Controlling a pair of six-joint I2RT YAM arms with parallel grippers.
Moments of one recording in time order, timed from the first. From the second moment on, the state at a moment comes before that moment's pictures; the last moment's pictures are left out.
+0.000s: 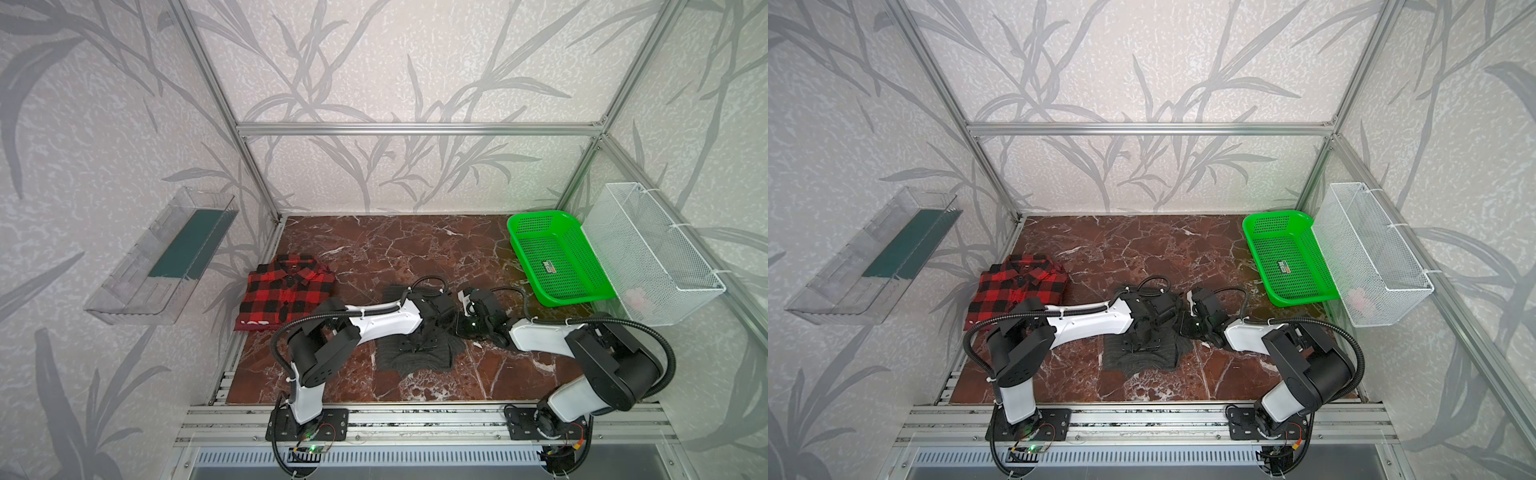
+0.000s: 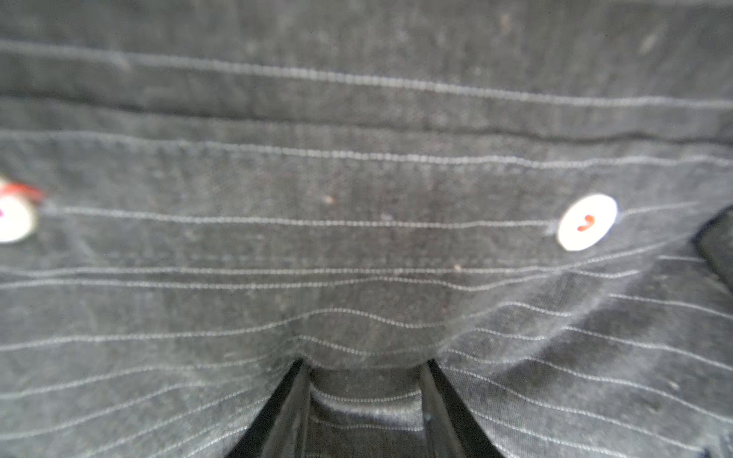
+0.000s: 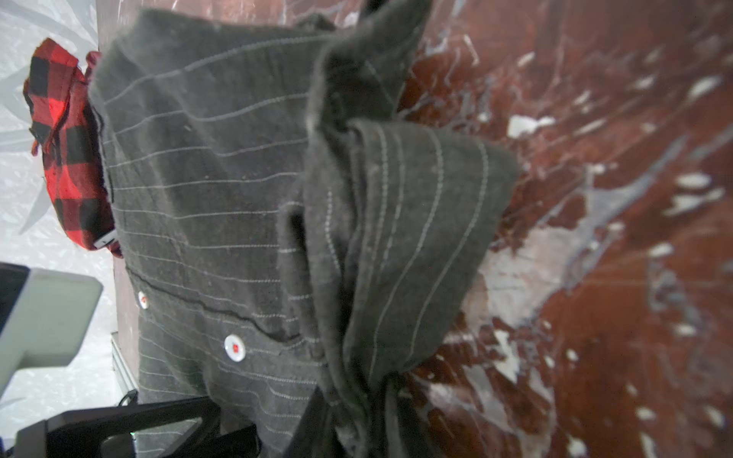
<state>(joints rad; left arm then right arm) -0.99 1.88 1.24 -0.88 -0.04 -1.10 0.56 1.55 0.51 0.18 -0.32 0.79</state>
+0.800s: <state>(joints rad) -0.99 1.65 1.32 -1.03 -0.02 -1.10 0.56 1.25 0.51 -0.20 -0.15 0.64</state>
